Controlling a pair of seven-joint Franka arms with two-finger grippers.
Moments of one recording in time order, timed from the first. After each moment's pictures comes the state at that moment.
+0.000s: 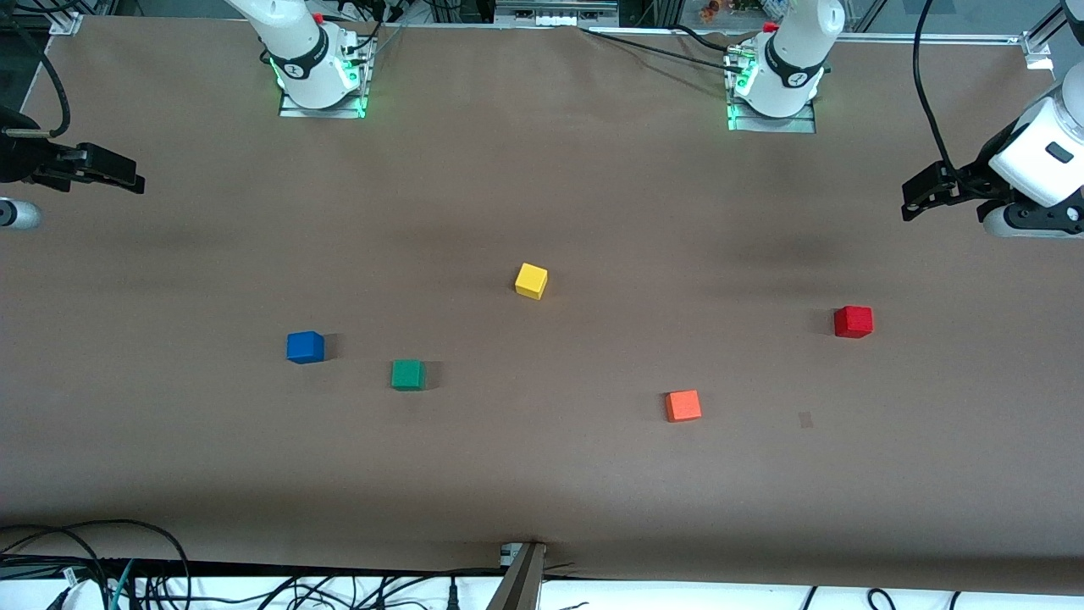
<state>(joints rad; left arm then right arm) 0.09 -0.01 -0.13 -1.65 0.03 1.58 -0.02 0.03 0.10 -0.05 -1.45 0.00 1.35 -0.01</state>
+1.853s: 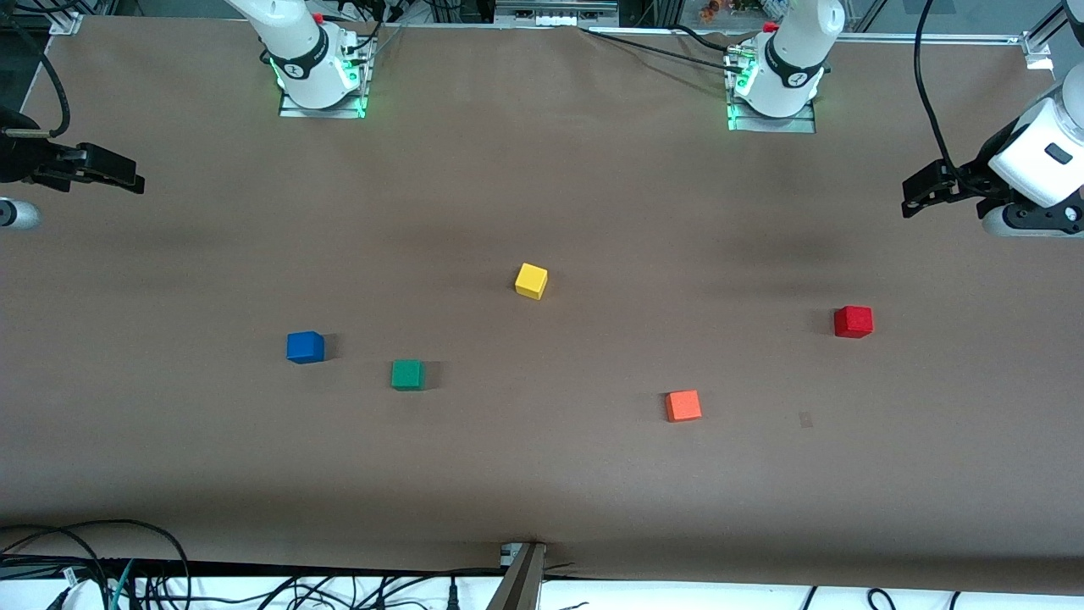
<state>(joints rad) 0.10 -0.01 -0.13 -1.65 0.03 1.56 -0.02 0.03 0.10 -0.05 -1.45 0.00 1.35 -0.01</state>
